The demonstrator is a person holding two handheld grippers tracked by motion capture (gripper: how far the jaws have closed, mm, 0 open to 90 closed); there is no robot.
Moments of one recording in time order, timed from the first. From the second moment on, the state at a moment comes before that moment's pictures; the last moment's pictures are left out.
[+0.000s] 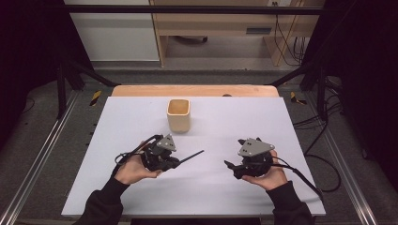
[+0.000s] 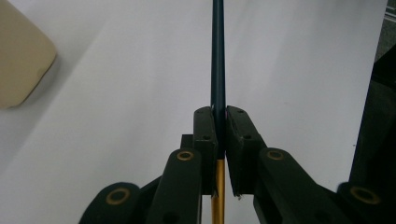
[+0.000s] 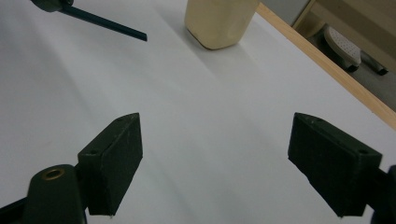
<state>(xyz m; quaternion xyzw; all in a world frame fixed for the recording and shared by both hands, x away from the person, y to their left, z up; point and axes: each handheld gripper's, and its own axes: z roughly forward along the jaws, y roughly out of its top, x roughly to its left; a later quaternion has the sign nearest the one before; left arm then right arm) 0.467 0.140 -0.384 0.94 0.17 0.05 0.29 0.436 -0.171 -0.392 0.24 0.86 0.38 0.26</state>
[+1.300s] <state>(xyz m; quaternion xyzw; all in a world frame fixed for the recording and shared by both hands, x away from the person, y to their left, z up) 0.459 0.090 -0.384 0.96 0.10 0.01 0.26 0.425 -0.143 -0.404 0.05 0.91 0.32 0.26</state>
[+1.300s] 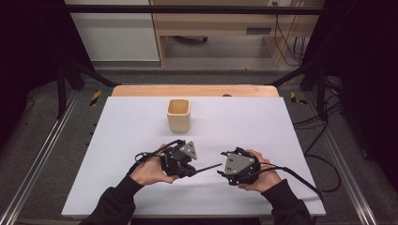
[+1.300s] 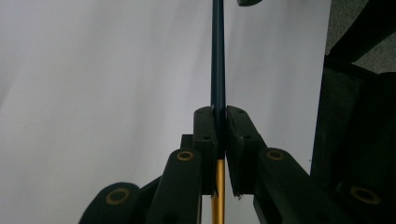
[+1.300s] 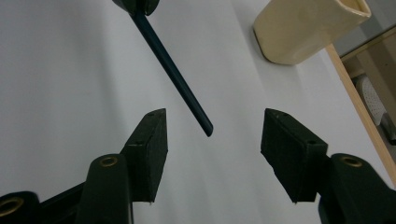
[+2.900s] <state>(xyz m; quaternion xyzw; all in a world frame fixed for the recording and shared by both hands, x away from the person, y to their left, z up) 0.453 0.057 -0.385 0.97 0.09 -0.03 0.24 0.415 -0.123 -0.415 -0.09 0.92 0.28 0.24</state>
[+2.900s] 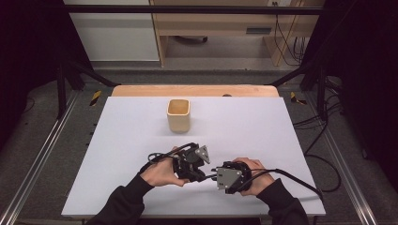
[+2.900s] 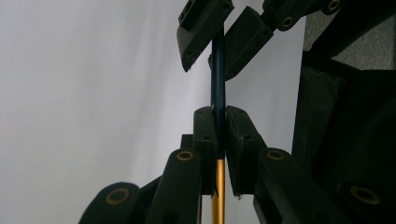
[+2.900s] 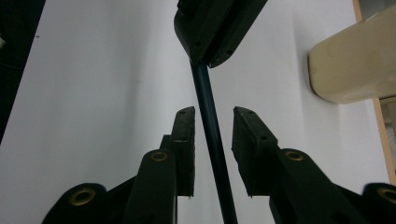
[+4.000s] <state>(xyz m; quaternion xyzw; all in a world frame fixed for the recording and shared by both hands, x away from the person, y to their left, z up) 0.451 0.073 -0.374 0.95 0.07 0.03 0.29 0.416 -0.123 -0.413 -0.07 0.93 0.29 0.21</state>
